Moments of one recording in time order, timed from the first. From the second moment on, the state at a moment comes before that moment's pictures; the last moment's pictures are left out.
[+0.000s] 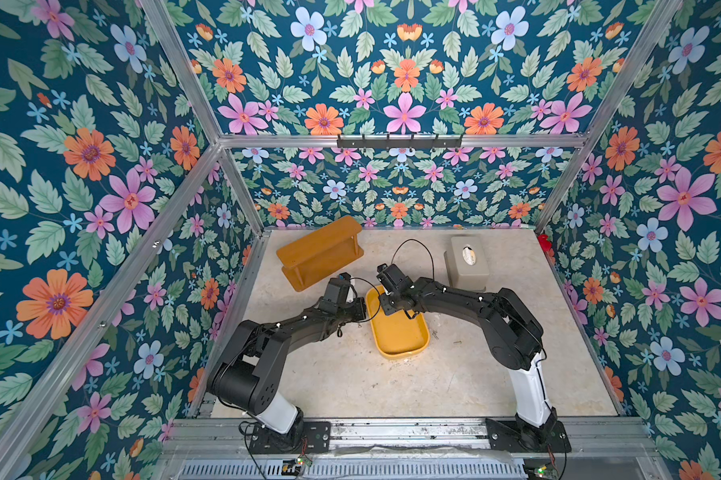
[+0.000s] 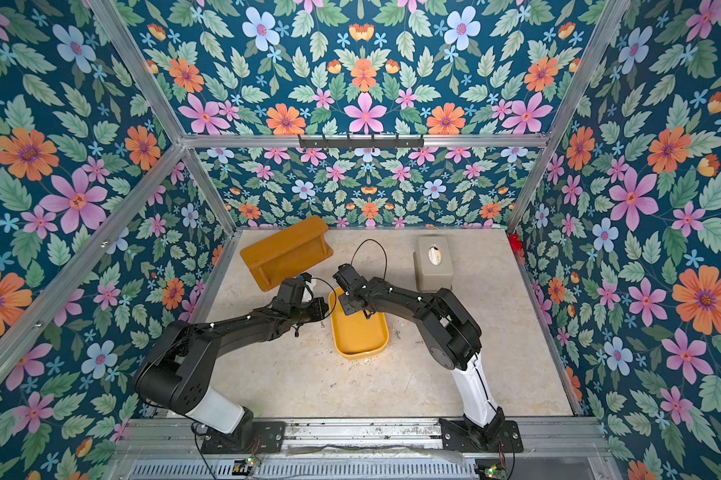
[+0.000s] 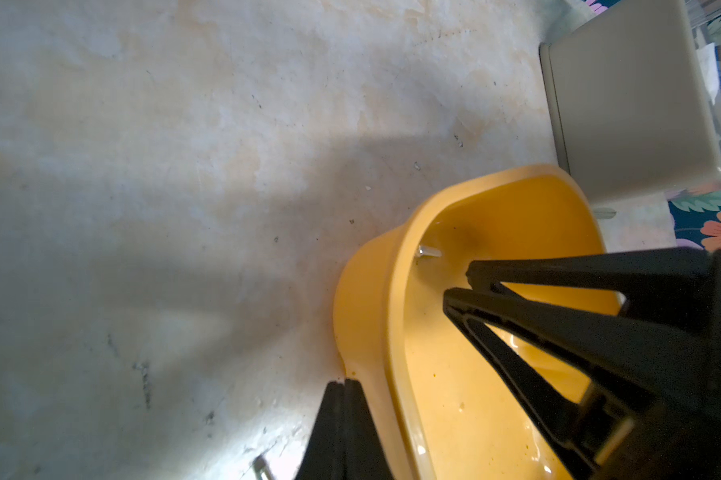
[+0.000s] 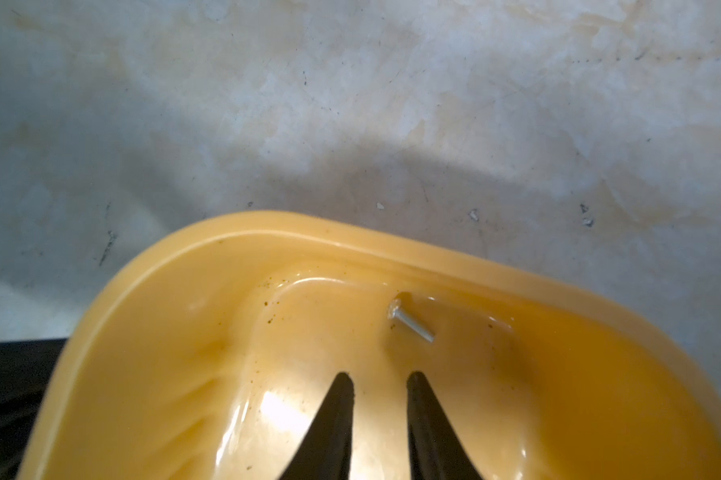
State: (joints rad) left arm -0.43 1.57 0.70 0.10 0.21 -0.52; right arm 0.83 2.10 1.53 -0.43 0.15 0.27
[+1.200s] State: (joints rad) left arm -0.43 1.59 0.69 0.09 0.24 -0.51; right arm 0.76 2.21 1.61 -0.49 -0.03 0.08
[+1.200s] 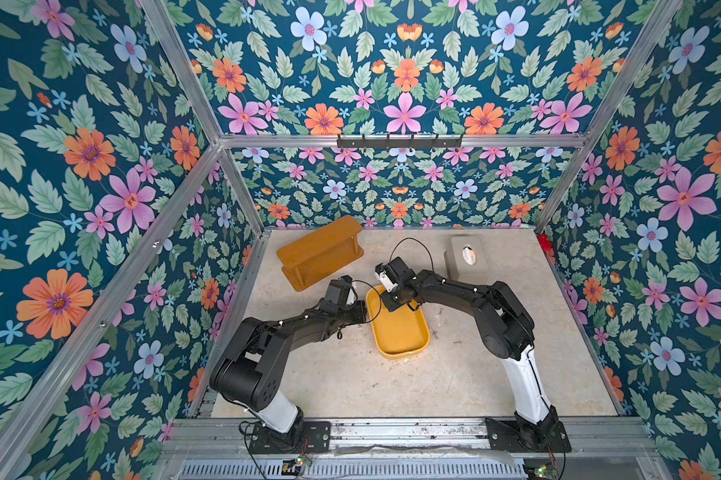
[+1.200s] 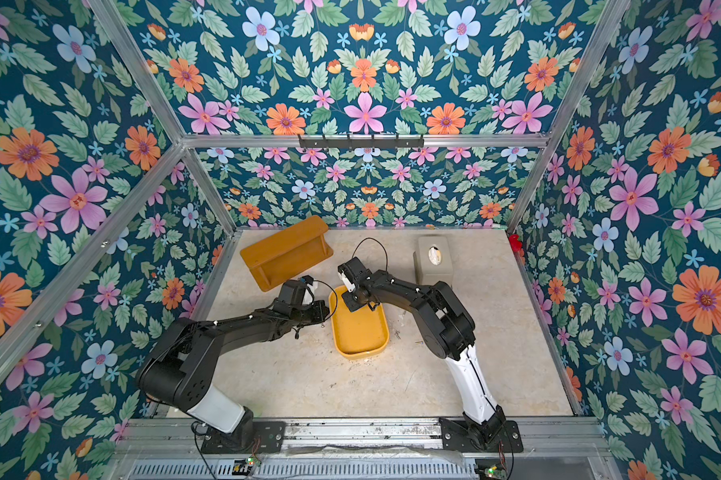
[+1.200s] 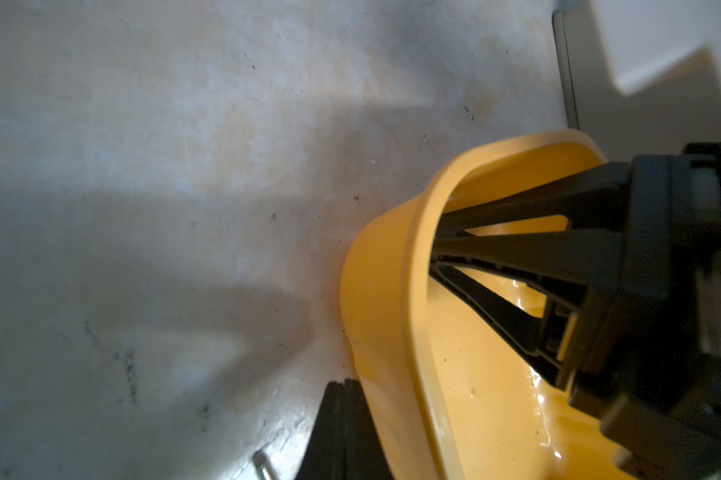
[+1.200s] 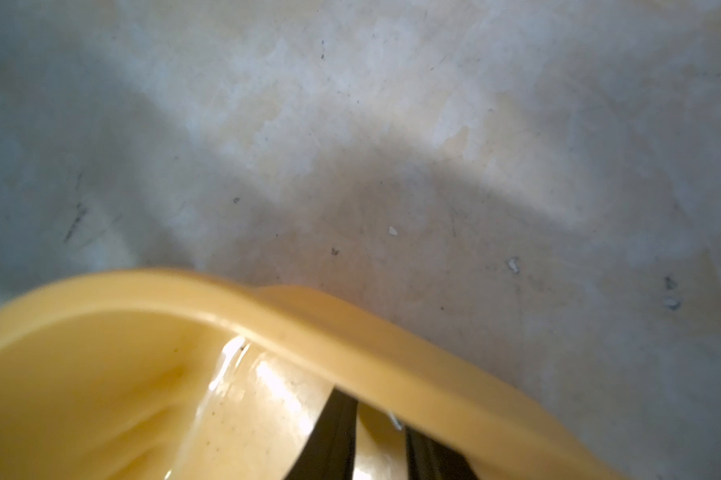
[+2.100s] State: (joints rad) left arm -0.43 1.59 0.71 0.07 0.24 -0.51; right arm 0.76 2.20 1.64 -0.56 -0.01 0.04
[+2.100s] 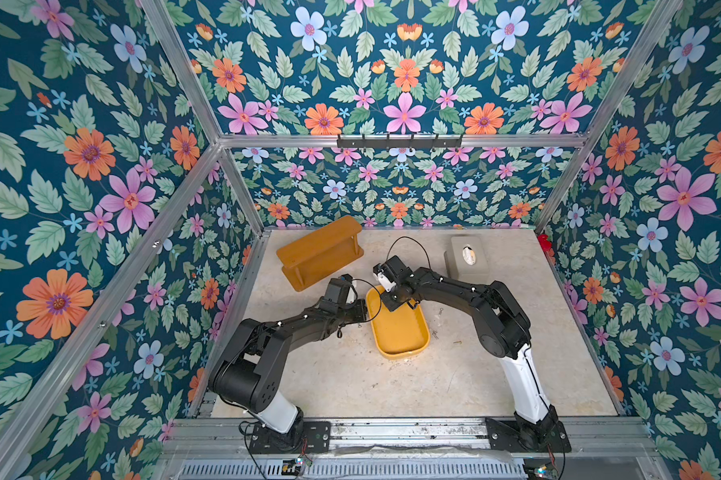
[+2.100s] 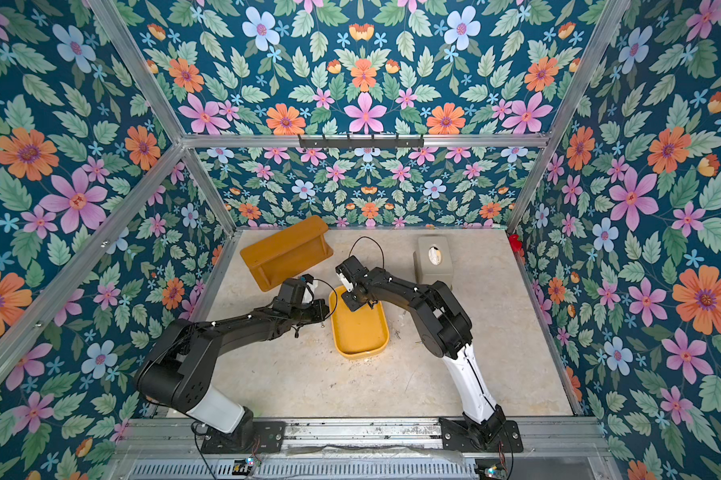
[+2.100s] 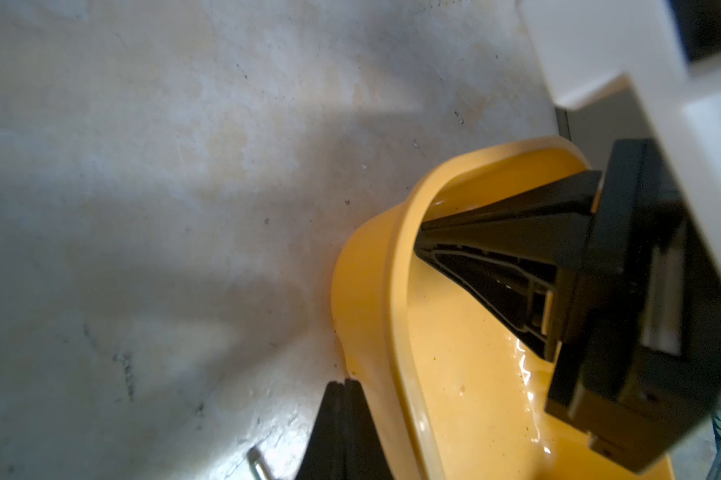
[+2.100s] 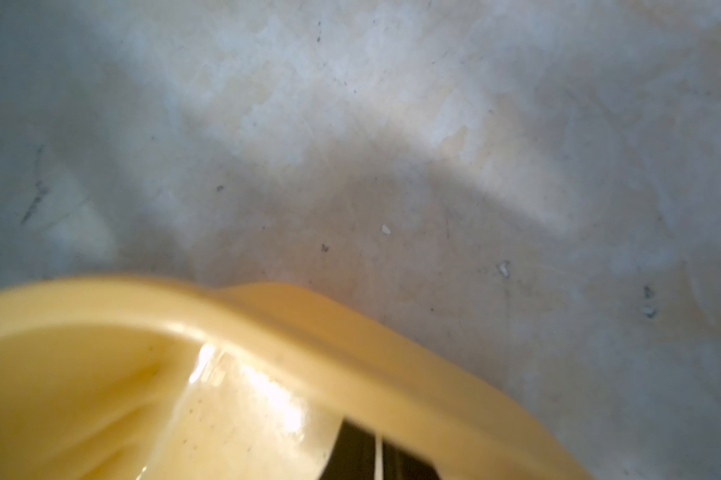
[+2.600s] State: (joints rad) left arm -0.43 1.56 0.72 0.07 0.22 -0.51; right arm 0.71 1.73 1.33 -0.62 -0.09 0.17
